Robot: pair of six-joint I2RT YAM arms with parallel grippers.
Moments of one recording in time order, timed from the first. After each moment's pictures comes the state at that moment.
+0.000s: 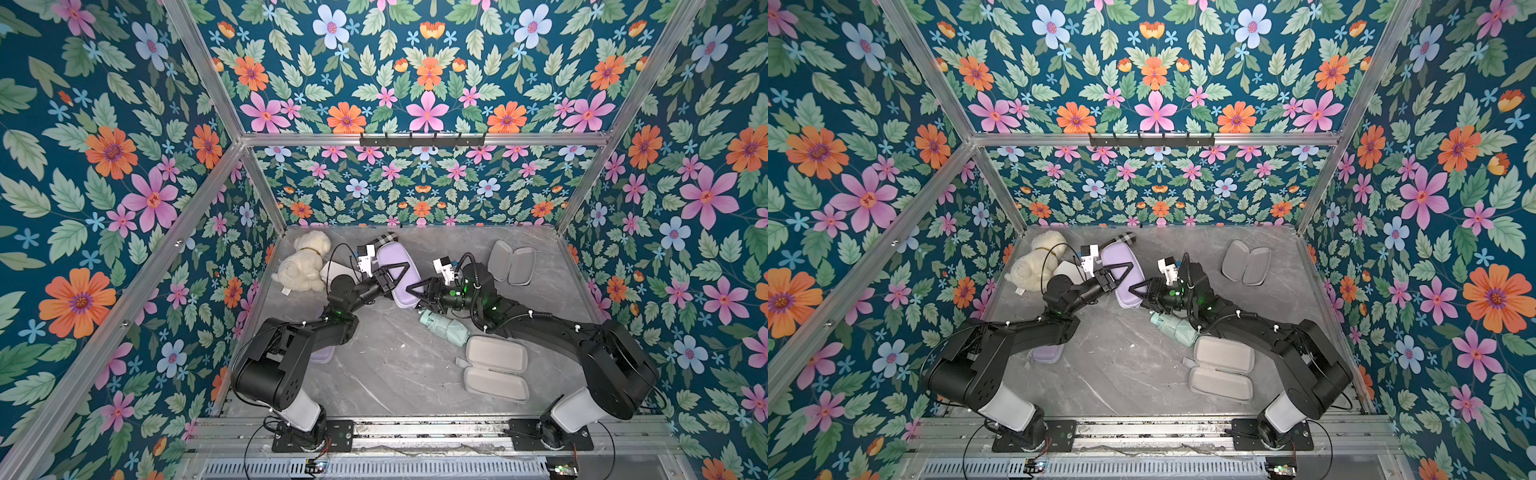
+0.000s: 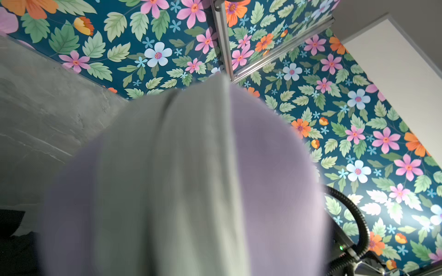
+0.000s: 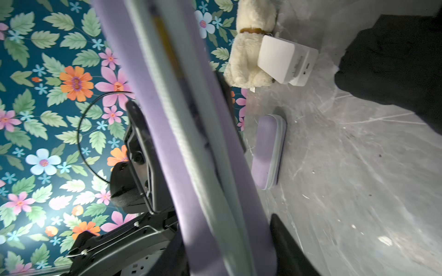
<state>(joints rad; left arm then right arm) -0.41 1.59 0.63 1.15 0.61 -1.18 0.65 1.56 0.89 0.44 -0.60 1.26</state>
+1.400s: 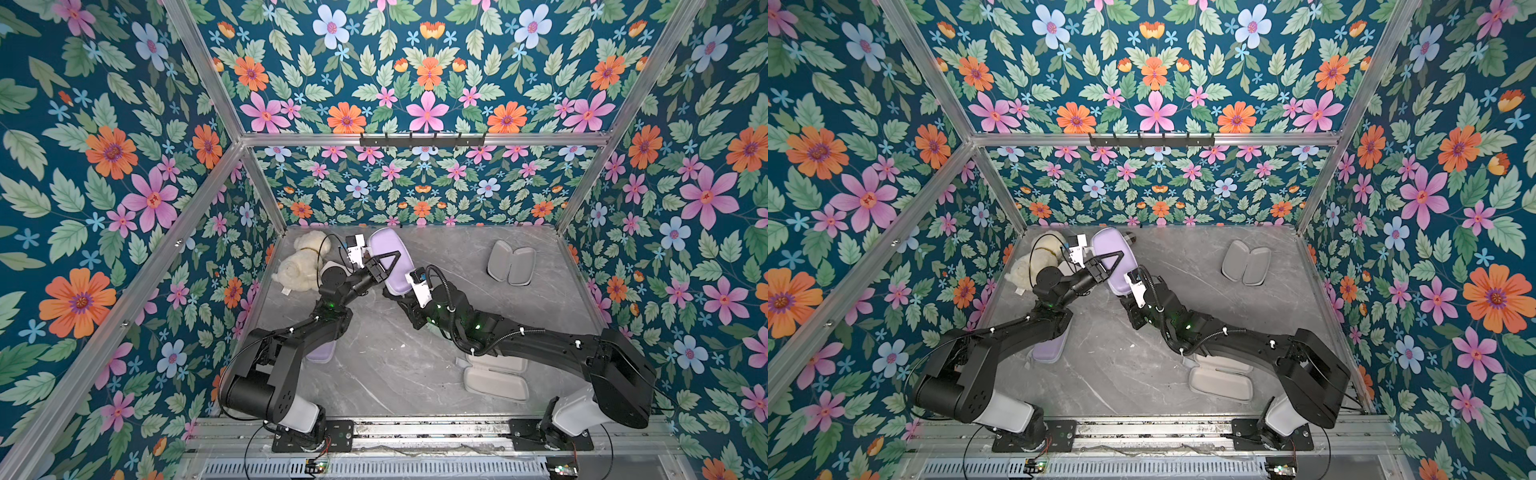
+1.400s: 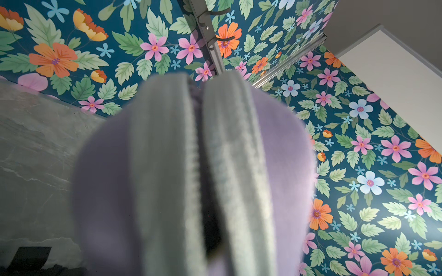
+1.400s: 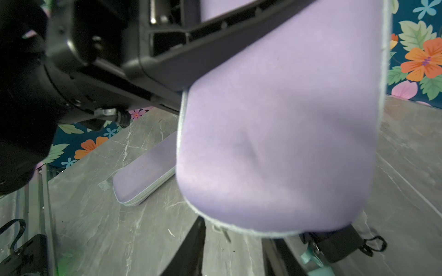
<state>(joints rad) -0.35 1.51 0.68 1.03 0.57 -1.09 0.93 1.53 0.97 0.21 0.09 0.23</state>
